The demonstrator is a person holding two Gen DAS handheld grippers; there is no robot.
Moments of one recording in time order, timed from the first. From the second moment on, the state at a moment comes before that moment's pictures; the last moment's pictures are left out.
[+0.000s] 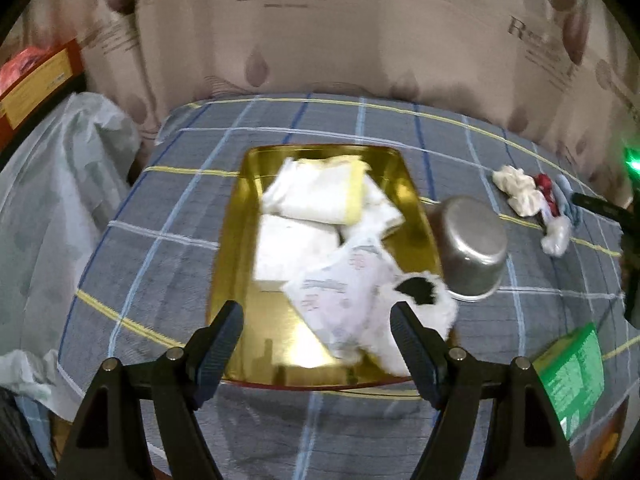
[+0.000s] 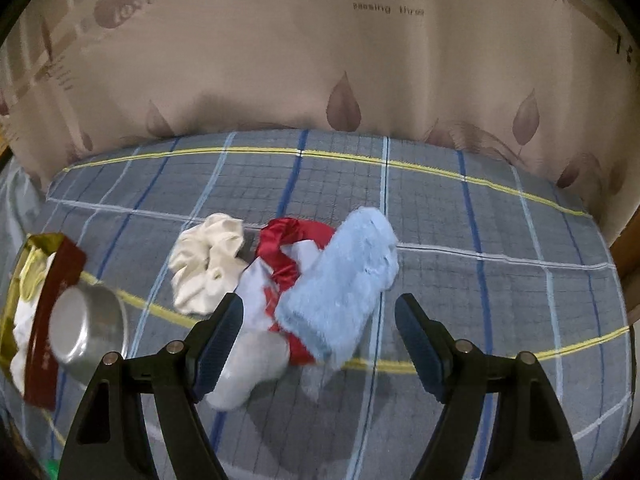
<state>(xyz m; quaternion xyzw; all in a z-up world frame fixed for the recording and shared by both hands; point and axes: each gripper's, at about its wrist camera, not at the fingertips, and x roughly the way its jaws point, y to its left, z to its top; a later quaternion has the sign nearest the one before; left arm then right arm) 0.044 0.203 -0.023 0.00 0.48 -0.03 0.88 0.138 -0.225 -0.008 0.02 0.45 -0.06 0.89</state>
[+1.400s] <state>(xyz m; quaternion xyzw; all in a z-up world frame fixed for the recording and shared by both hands) 0.092 -0.042 -0.024 0.13 0.47 -0.27 0.83 0.046 -0.278 -0.031 0.02 0.46 -0.07 0.89</state>
